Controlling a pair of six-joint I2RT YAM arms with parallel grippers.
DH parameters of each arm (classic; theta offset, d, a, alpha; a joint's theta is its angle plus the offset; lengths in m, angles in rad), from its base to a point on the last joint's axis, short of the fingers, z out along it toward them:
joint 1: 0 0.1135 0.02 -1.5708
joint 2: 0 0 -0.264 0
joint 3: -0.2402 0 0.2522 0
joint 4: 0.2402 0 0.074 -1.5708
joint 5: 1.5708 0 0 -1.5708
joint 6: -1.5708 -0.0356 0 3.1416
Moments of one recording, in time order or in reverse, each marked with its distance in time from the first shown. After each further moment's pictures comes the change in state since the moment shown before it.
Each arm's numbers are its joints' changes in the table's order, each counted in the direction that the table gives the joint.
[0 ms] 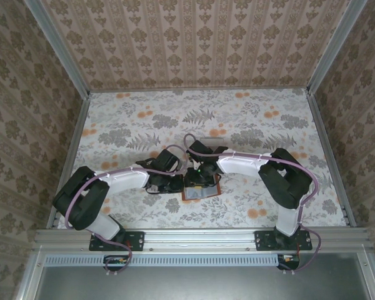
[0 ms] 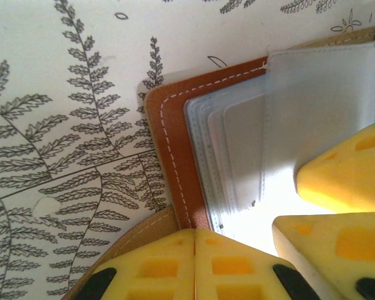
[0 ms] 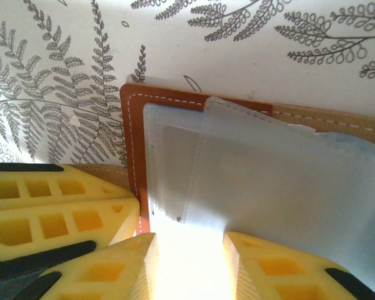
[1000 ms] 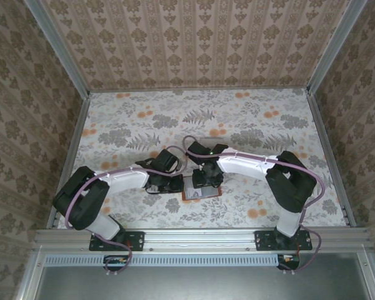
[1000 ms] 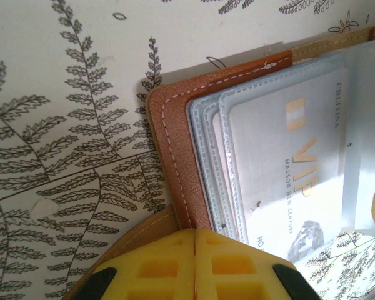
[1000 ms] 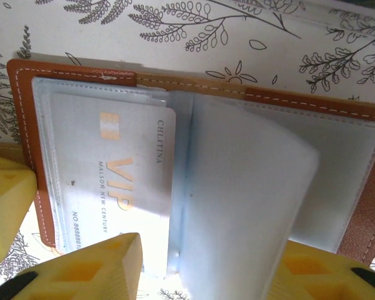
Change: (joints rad) left arm 0.004 0.000 0.006 -0.011 0.008 0.000; right arm 0.034 -0.058 -0.056 0.264 0.259 0.061
